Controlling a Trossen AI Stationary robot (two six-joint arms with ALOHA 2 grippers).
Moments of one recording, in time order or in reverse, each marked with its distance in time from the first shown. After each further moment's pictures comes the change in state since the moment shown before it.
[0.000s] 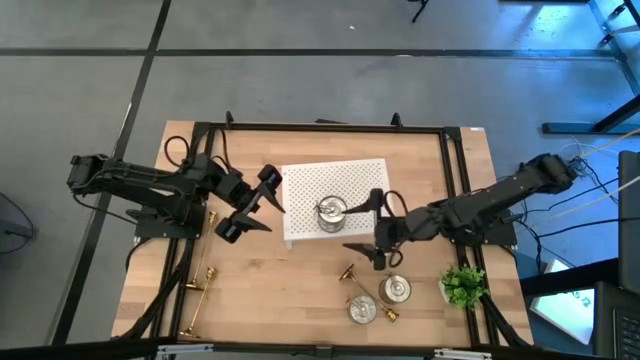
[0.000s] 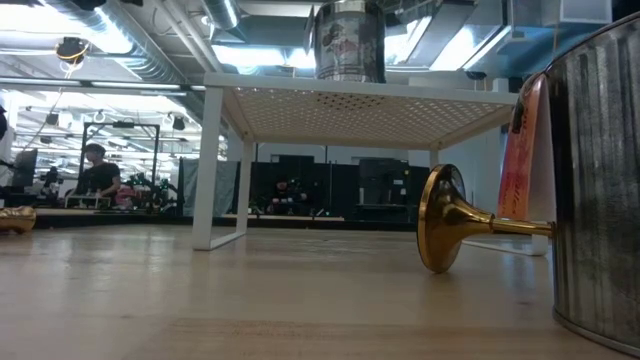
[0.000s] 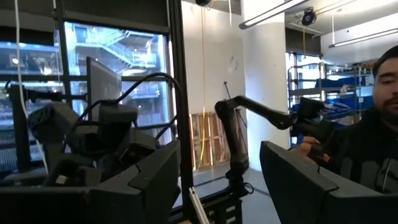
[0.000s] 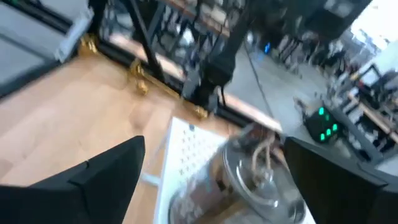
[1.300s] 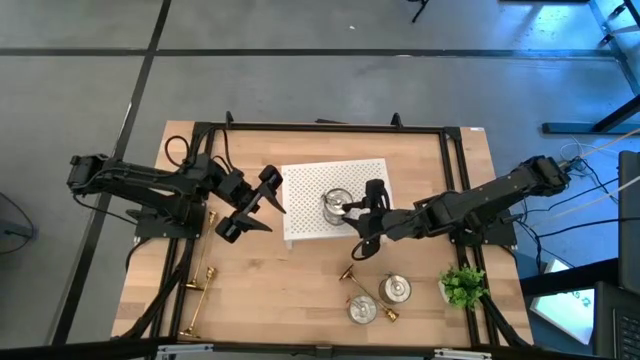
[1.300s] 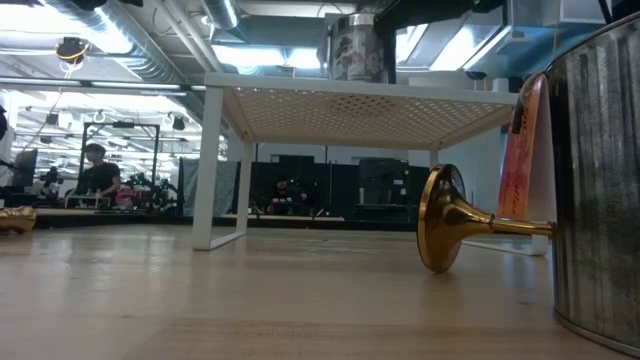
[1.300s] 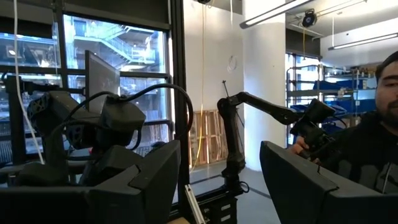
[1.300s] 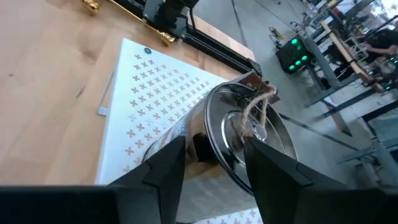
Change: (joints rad) left arm 0.002 0.000 0.000 -0.007 0.005 -0.028; right arm -0.030 0.080 0.144 -0.360 0.191 0.123
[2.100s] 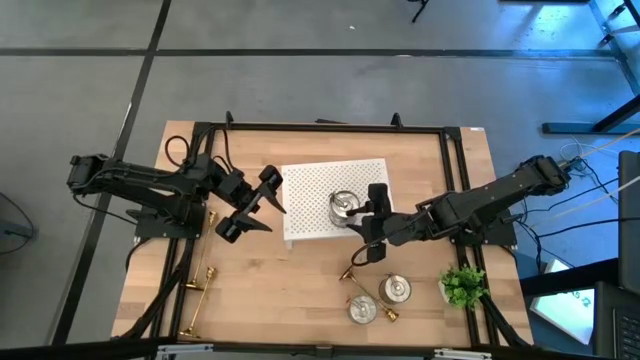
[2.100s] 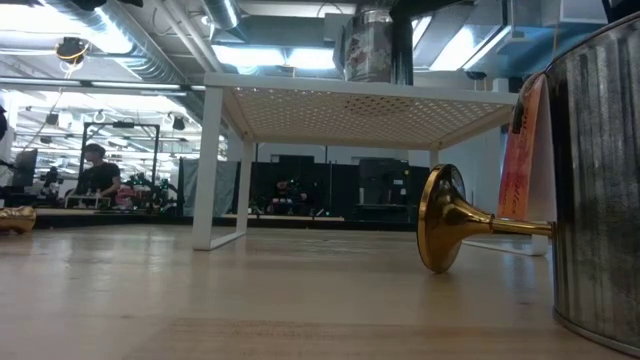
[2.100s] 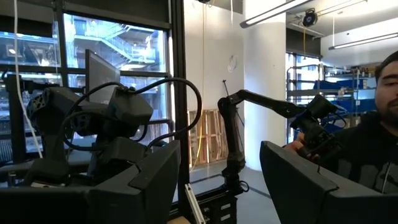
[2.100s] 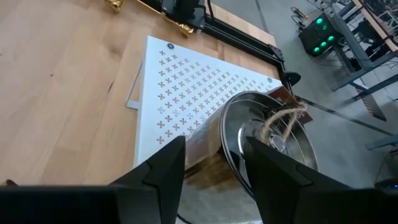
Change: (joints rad) left arm 0.000 0.000 0.000 -0.003 -0.001 0.000; right arm 0.034 0.001 0.085 -0.181 -0.035 0.134
